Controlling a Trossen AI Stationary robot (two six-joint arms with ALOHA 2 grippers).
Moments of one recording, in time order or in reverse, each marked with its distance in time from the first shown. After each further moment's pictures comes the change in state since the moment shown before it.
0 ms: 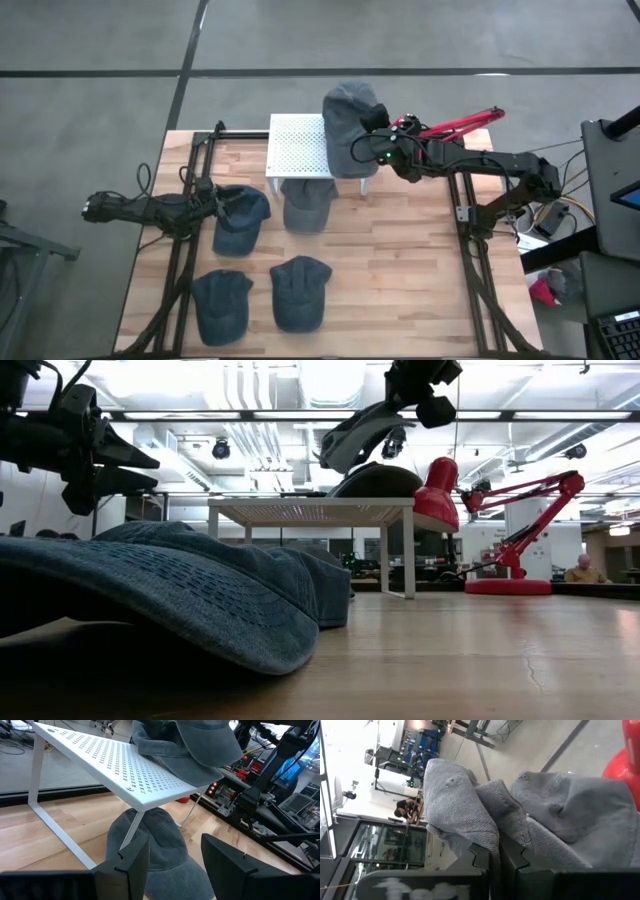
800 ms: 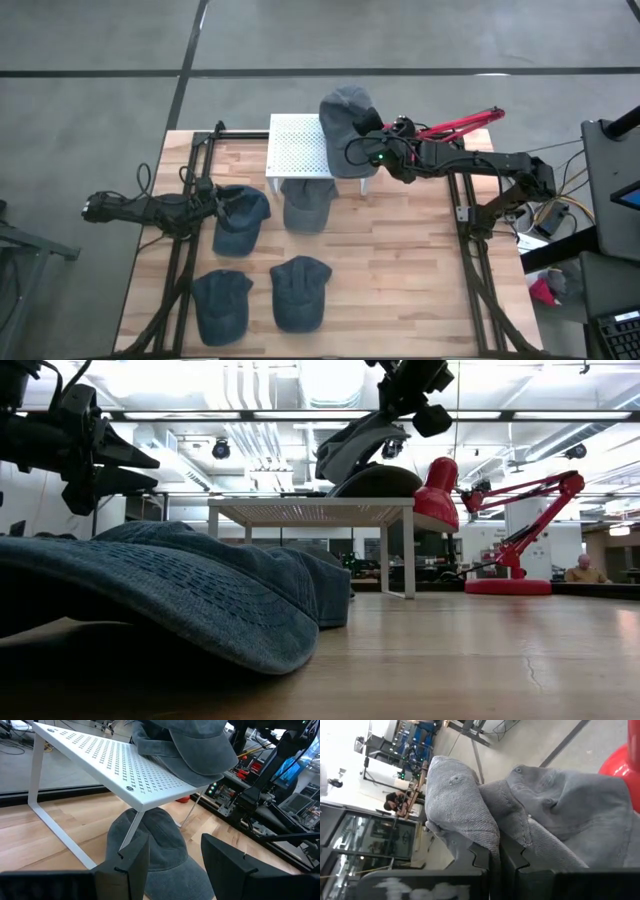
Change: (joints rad) left arm -0.001 0.000 0.000 0.000 0.000 0.000; right arm -0.014 0.041 -0.002 0.003 -0.014 -0.057
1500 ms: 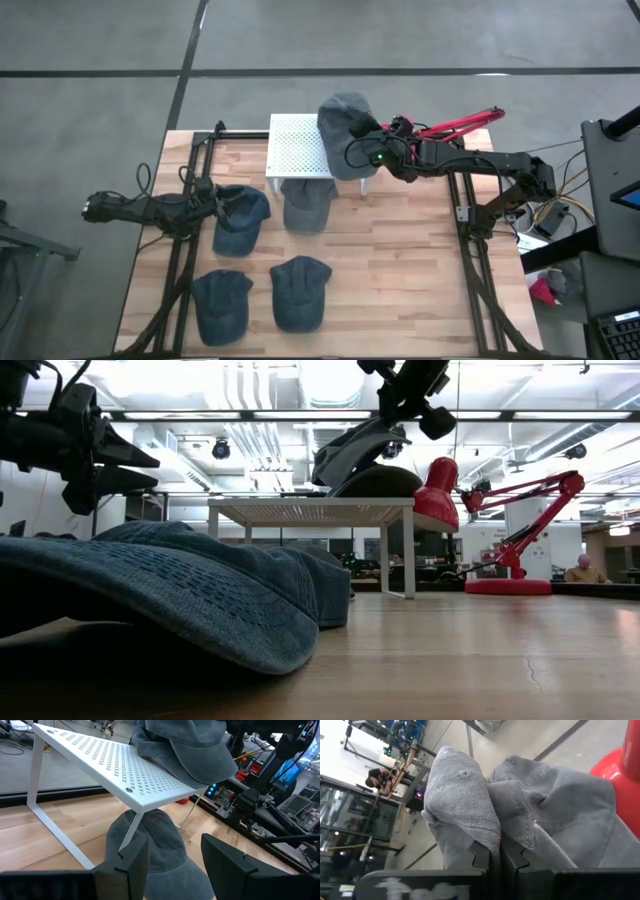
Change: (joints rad) left arm 0.001 0.000 0.000 0.010 0.000 0.000; right arm -0.009 -0.002 -0.002 -0.052 -0.077 -0.103
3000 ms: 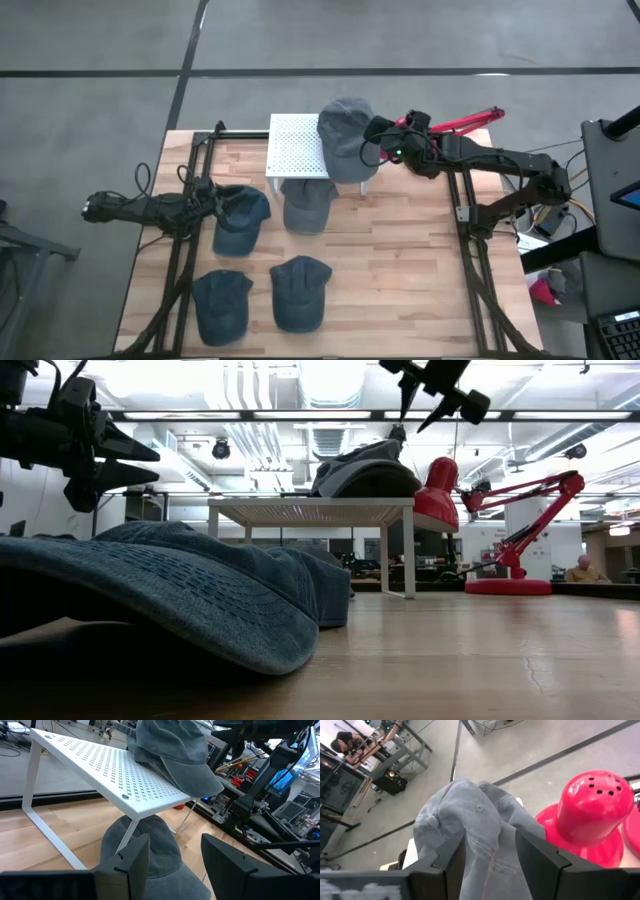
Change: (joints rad) left arm 0.000 0.000 0.000 0.034 0.000 0.000; right arm -0.018 -0.123 0.000 -0.225 -0.016 -0.231
